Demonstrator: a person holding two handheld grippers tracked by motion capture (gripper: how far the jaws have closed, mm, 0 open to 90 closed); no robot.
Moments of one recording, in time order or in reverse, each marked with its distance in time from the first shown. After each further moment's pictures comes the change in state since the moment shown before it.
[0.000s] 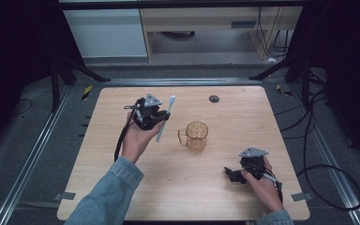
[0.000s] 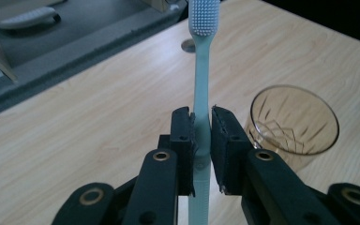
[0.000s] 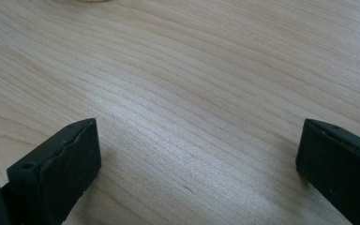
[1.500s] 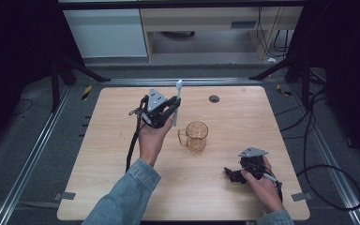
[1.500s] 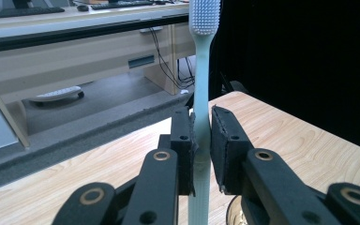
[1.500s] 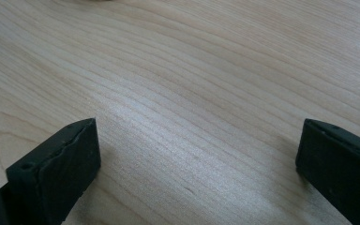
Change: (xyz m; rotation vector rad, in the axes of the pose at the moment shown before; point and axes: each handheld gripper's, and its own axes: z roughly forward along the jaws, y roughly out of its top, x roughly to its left) left arm -0.032 0.017 0.001 -0.353 0.059 -0.043; right arm -0.001 0.000 0.001 -0.003 0.015 -0.022
